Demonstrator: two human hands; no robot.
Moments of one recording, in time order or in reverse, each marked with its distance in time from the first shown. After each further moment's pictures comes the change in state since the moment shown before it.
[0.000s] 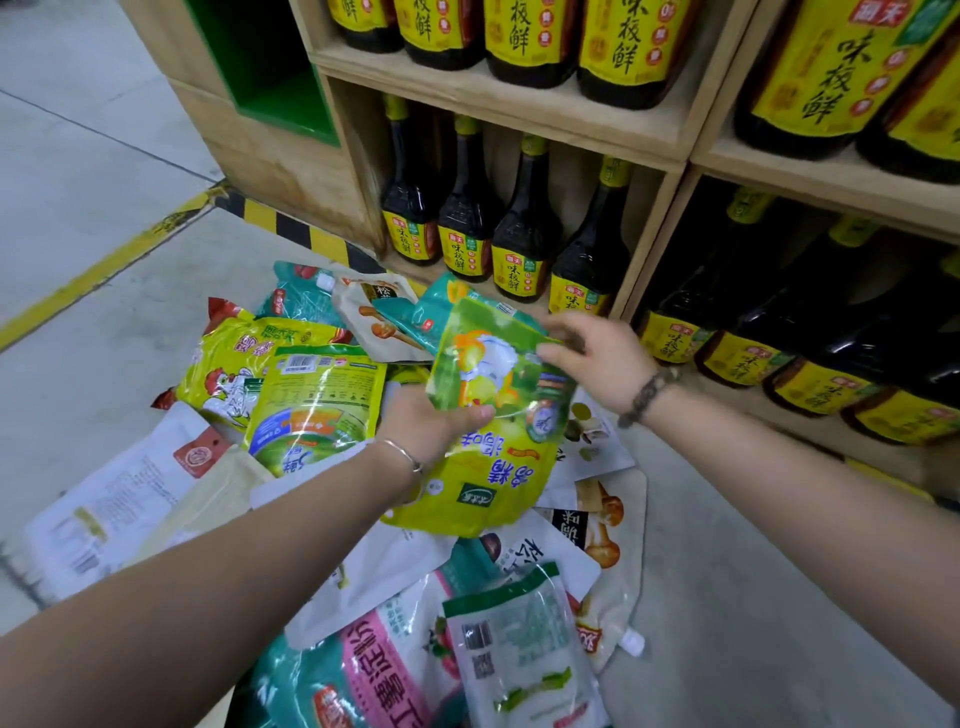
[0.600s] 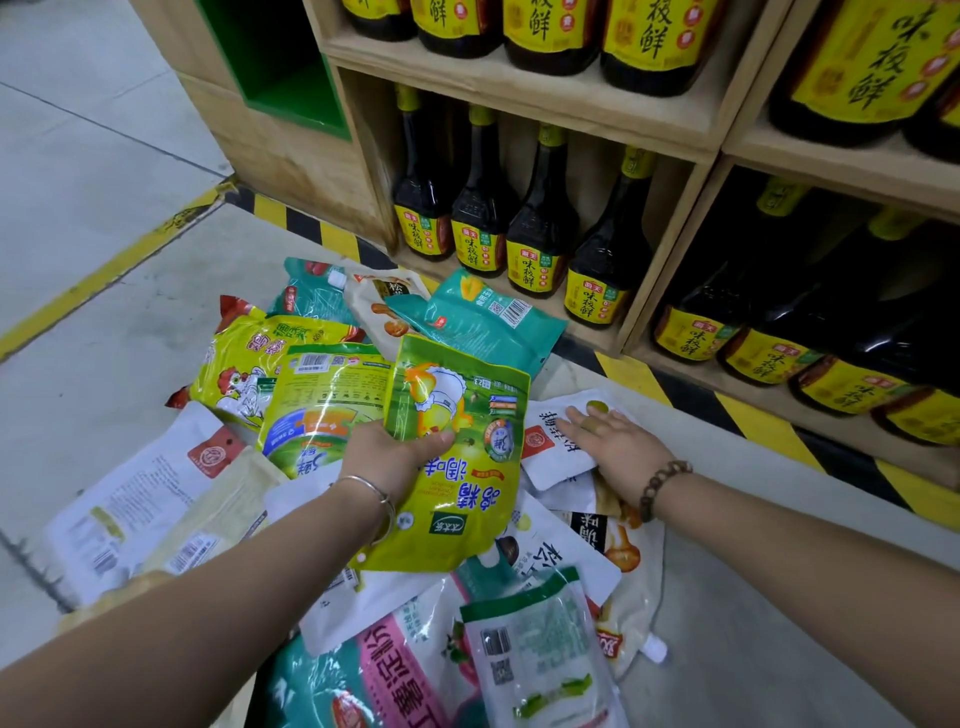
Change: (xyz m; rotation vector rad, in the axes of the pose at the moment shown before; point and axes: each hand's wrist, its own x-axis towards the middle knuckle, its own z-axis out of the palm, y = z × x) left_hand -0.016 -0.020 -0.026 0.009 0.226 -0.170; right_hand -0.046 0.073 0.063 -0.679 -0.477 -0.038
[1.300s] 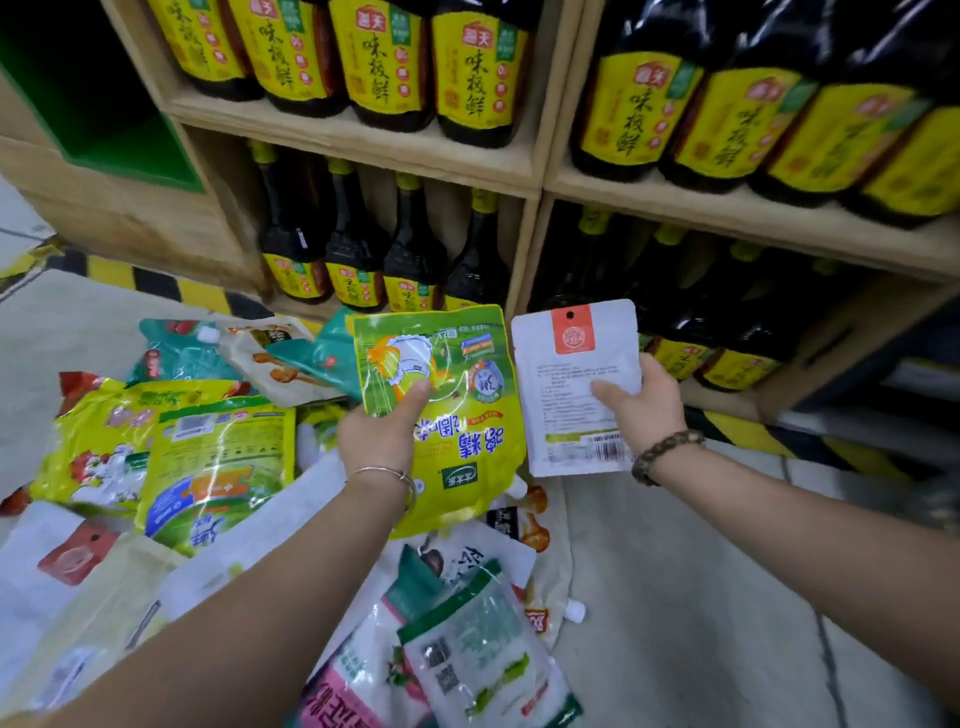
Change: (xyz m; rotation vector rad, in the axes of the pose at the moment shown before) left_hand -0.007 0.034 0.068 -0.294 0.004 0.076; right_hand -0.102 0.011 -0.072 1.252 0.920 0.700
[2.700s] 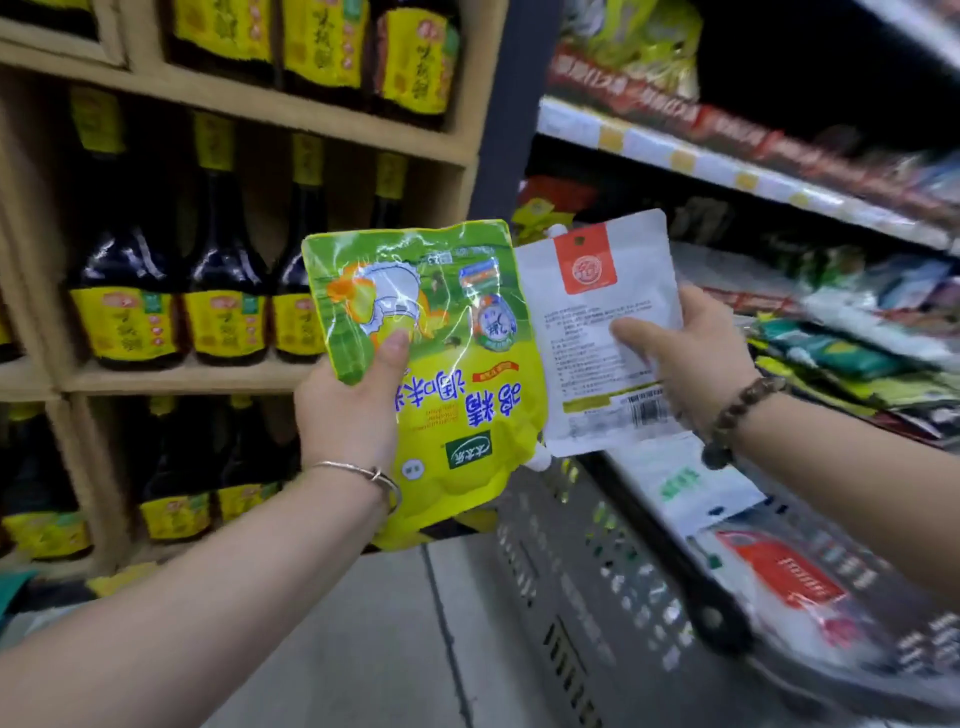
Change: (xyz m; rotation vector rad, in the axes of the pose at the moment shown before) left_hand -0.326 0.138 0.168 -0.367 -0.648 0.447; right_hand -0.128 -0.132 -0.417 -0.137 0.503 -0.399
